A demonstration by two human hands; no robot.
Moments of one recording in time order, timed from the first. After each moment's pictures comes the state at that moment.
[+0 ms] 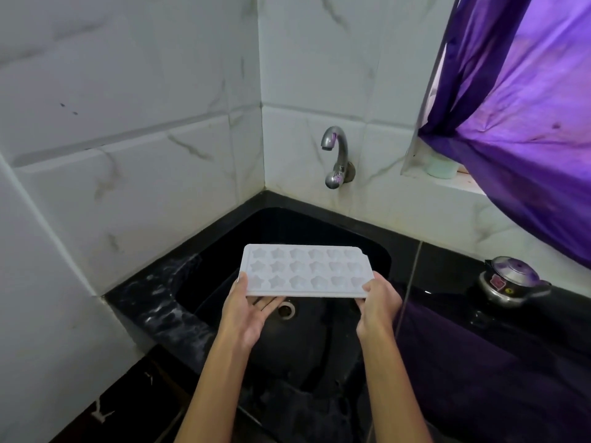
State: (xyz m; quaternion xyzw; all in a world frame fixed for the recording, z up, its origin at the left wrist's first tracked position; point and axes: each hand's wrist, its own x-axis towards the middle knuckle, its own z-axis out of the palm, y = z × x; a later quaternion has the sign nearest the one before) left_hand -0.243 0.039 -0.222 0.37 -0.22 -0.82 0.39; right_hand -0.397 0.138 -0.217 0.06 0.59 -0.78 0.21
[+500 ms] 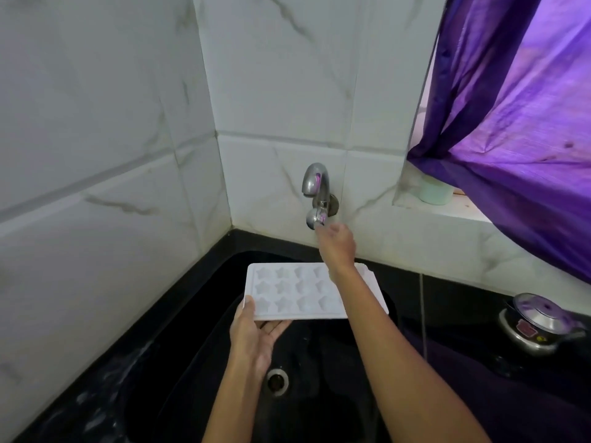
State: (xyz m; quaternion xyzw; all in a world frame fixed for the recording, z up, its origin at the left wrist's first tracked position) left_hand -0.354 -0.073 -0.223 0.36 -0.25 -0.83 0.35; right_hand -0.516 -0.056 -0.155 -0.15 0.75 -0.63 0.16
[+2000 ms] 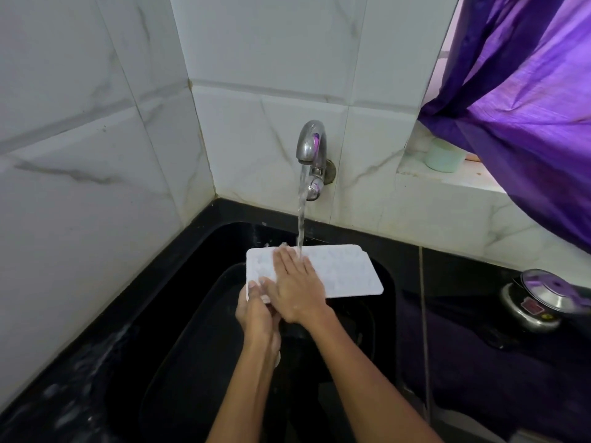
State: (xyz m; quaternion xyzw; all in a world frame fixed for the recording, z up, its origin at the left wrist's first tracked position) left_hand -0.401 -0.079 -0.268 0.44 -0.26 -0.77 0.38; right_hand -0.474 -0.056 -0.263 -0.50 0.85 -0.12 0.12
